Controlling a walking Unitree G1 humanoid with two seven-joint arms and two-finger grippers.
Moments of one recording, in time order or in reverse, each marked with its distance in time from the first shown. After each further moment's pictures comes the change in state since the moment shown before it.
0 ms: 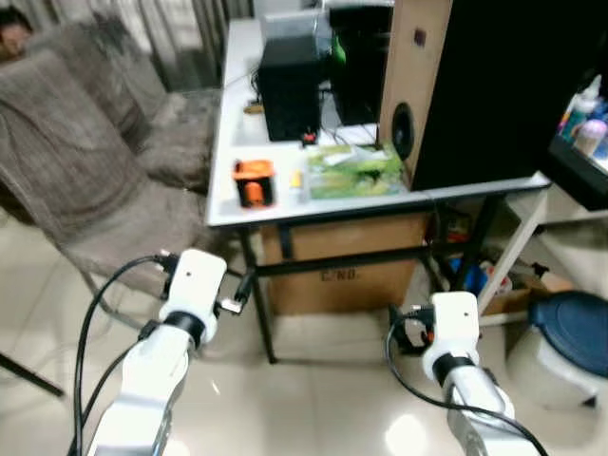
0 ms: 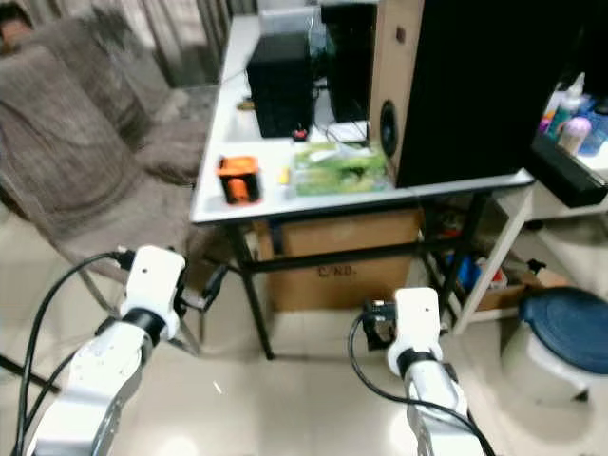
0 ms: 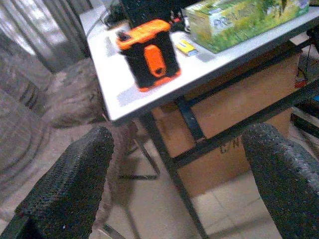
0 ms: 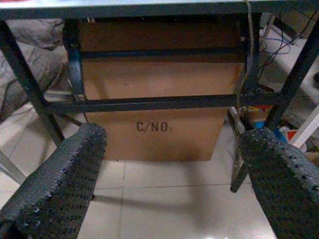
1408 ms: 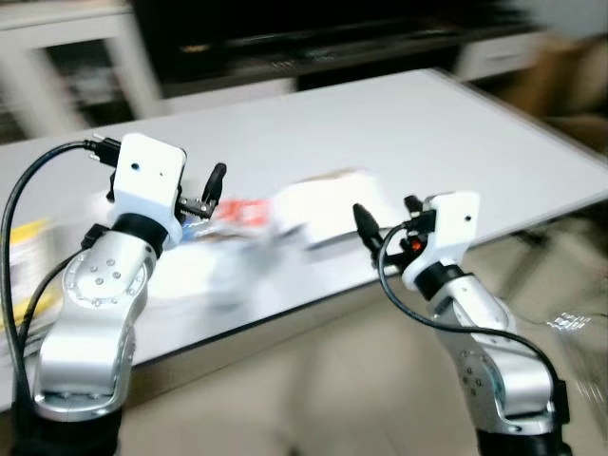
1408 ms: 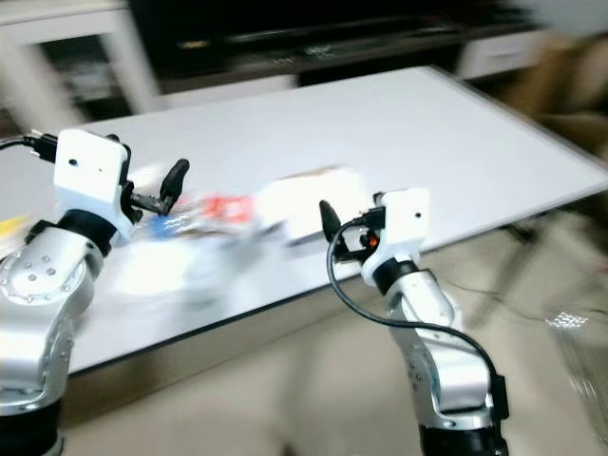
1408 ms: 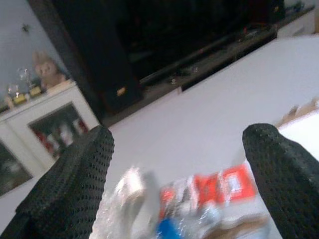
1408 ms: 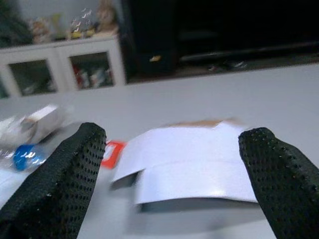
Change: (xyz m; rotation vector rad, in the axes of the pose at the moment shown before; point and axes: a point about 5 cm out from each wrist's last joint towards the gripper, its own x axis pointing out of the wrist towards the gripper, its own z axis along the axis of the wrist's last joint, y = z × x) left arm 0.006 0.045 0.108 0.082 -0.233 0.108; right arm 0.014 0.021 0.117 0.096 -0.336 0.272
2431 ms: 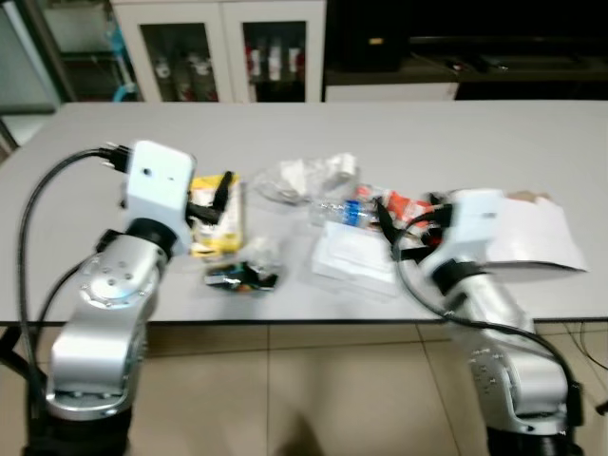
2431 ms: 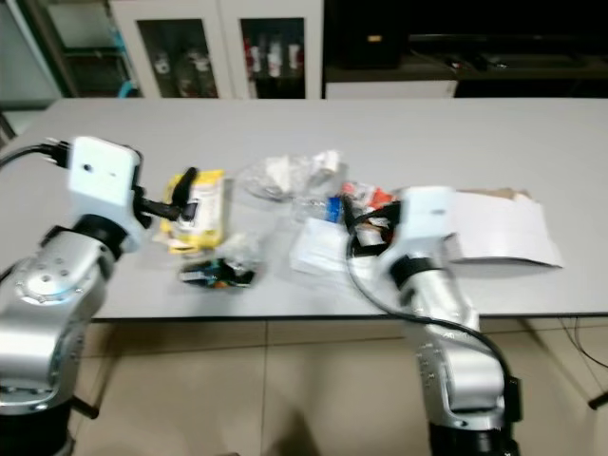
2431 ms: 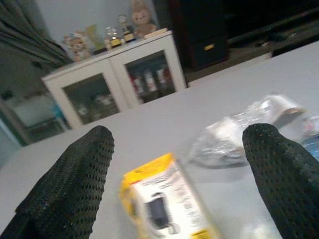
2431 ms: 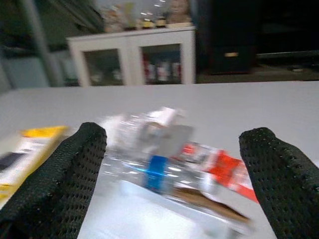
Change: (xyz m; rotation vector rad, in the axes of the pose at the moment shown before) left arm 0.003 -0.006 -0.006 -0.062 0.026 -0.003; right arm 0.000 -0.012 0.010 -0.015 -0.028 -0.111
